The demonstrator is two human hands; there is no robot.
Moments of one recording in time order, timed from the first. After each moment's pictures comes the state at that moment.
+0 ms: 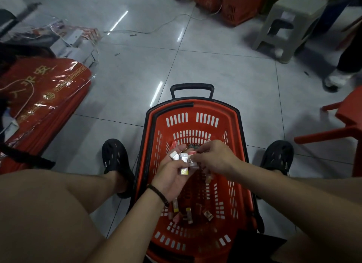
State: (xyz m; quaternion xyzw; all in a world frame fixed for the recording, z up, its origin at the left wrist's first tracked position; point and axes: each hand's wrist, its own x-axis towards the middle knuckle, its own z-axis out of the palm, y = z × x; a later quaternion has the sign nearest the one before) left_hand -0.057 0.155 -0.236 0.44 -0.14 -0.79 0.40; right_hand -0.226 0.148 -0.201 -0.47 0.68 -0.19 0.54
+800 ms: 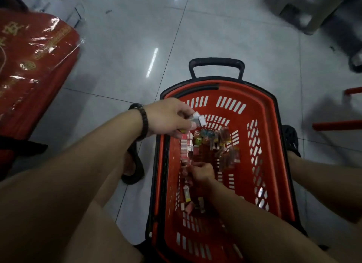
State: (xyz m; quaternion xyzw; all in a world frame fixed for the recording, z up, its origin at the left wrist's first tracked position) left_hand 0.015 0.004 -0.160 0.49 -0.64 -0.59 -0.04; right_hand -0.117 0.147 -0.414 -0.12 0.74 -0.23 0.62
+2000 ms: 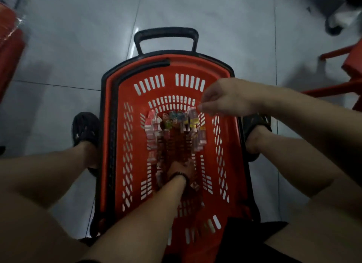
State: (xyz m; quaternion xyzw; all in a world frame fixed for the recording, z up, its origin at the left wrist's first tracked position) left_hand -0.124 0.180 -0.429 0.76 -0.38 -0.52 -0.07; right_hand -0.312 0.055 -0.189 -0.70 0.60 0.09 0.37
